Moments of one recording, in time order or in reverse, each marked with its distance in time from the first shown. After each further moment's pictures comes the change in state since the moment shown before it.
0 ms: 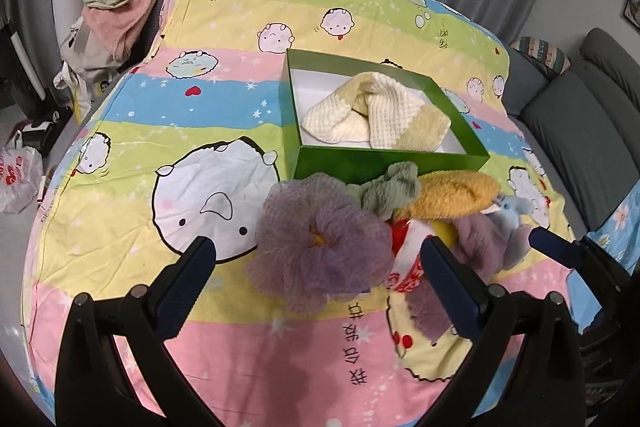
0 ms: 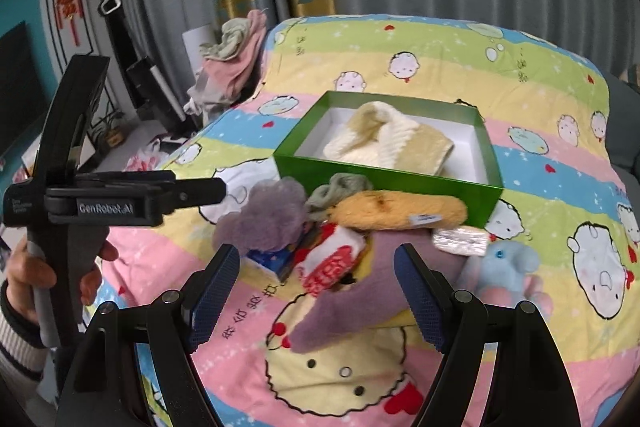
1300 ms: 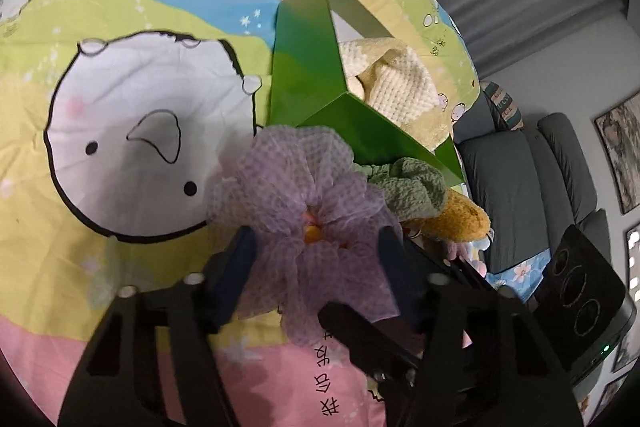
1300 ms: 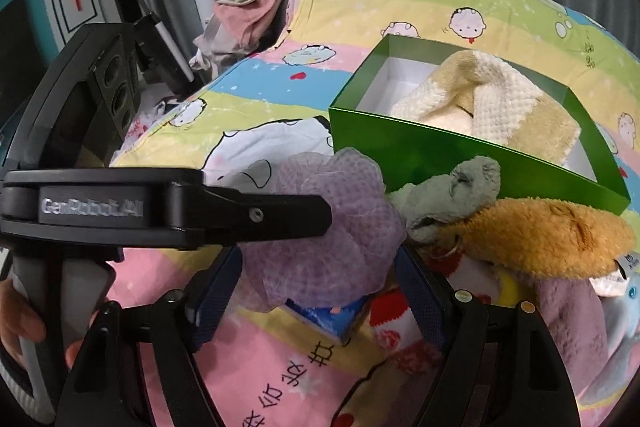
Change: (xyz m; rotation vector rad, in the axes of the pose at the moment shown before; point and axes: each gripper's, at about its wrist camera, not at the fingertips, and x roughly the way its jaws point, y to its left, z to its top) left arm 0.083 0.057 -0.009 -0.358 0.175 -0.413; right arm 0.122 0.057 0.007 -0.046 0.132 0.041
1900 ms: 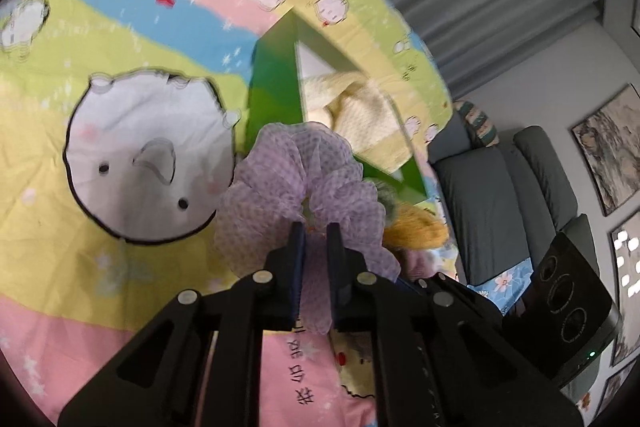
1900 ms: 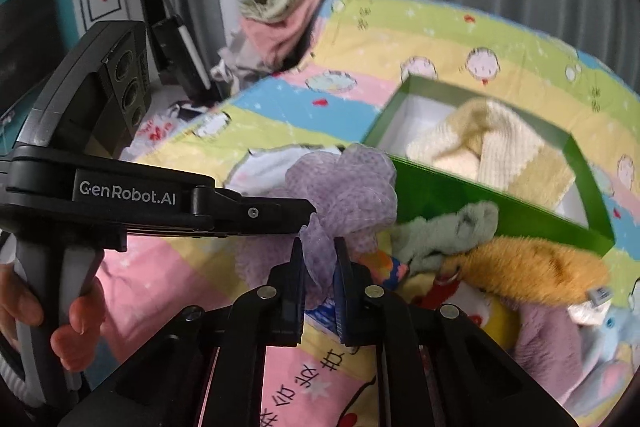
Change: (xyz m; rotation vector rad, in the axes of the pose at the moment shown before) left arm -0.043 -0.011 -0.005 0.021 -0.102 -0.078; right arm -0.029 0.020 0.006 -0.094 -0.094 0.010
